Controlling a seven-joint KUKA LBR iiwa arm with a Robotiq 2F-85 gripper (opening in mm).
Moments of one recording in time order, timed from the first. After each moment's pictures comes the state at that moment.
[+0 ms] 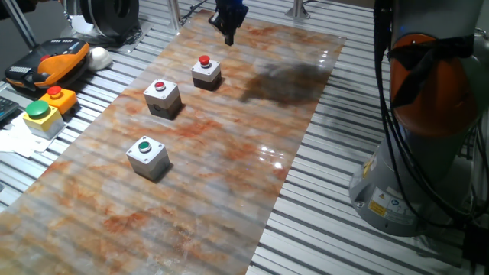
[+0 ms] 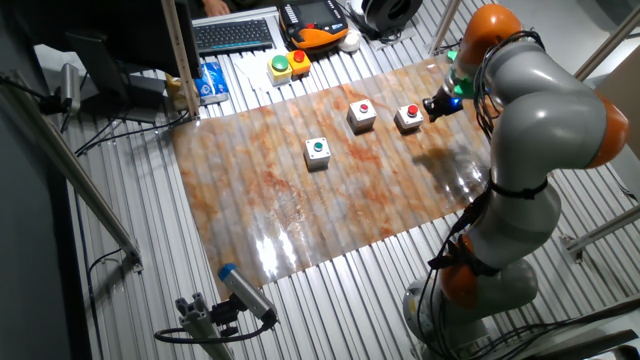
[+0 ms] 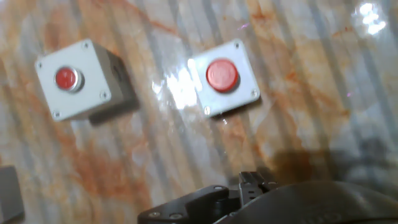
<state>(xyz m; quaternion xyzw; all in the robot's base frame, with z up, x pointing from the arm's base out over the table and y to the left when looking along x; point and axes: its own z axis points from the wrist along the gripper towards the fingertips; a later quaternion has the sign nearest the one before) 0.540 -0.176 0.199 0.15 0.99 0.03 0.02</state>
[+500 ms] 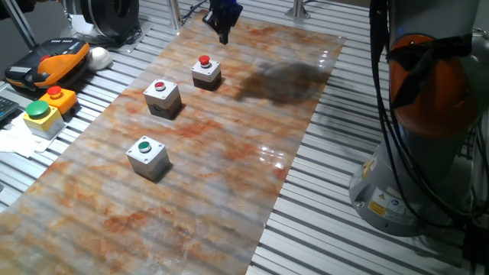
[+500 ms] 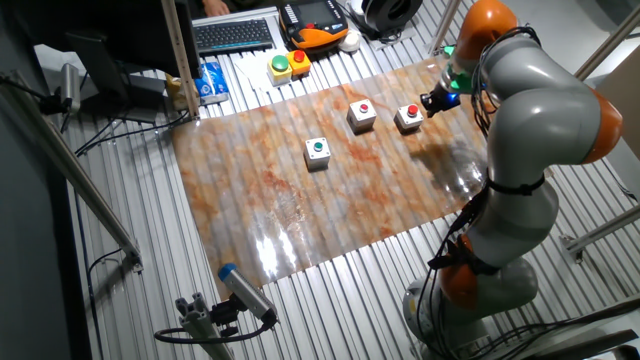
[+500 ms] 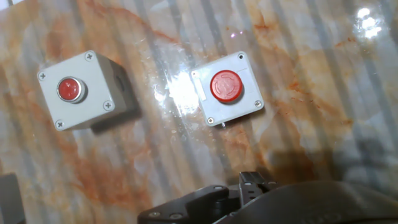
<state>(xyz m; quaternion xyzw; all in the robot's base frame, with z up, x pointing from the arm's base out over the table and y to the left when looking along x) 0.545 -0.173 0.199 0.15 0.99 0.03 0.03</state>
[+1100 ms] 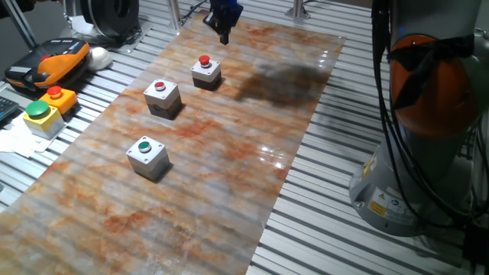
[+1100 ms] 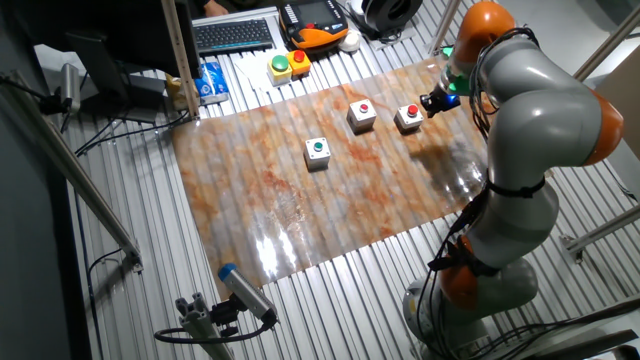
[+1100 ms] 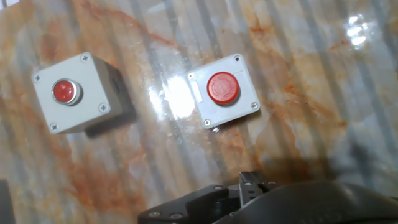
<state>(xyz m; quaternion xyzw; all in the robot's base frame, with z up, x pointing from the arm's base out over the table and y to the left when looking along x) 0.545 -0.173 0.199 0.16 0.99 0.01 0.04</state>
